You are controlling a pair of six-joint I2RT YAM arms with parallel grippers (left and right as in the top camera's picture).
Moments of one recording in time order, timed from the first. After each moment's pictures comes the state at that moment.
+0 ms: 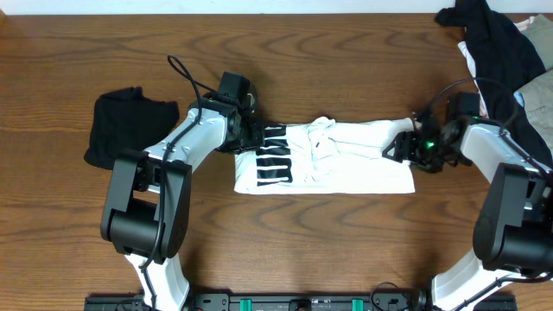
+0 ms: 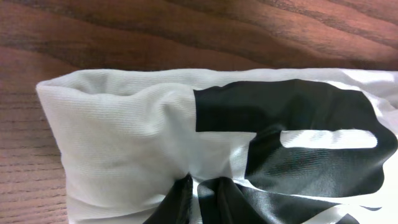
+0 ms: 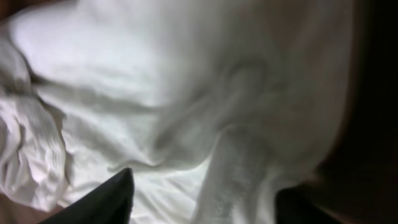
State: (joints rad) left arm -0.29 1.95 1.24 -0.60 0.25 -0.41; right arm -0.16 1.85 1.04 -0.66 -0.49 0.06
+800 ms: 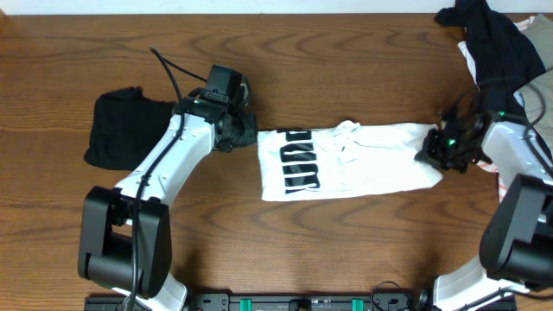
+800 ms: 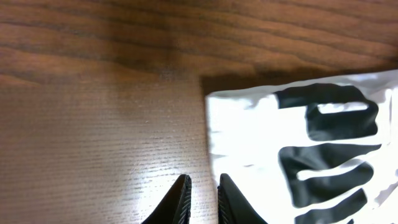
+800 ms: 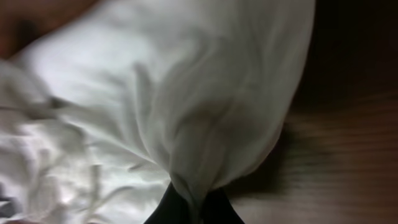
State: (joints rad) left arm -0.29 1.75 1.23 -0.70 0.18 -0.33; right arm -0.26 1.78 1.14 -0.82 -0.35 0.09
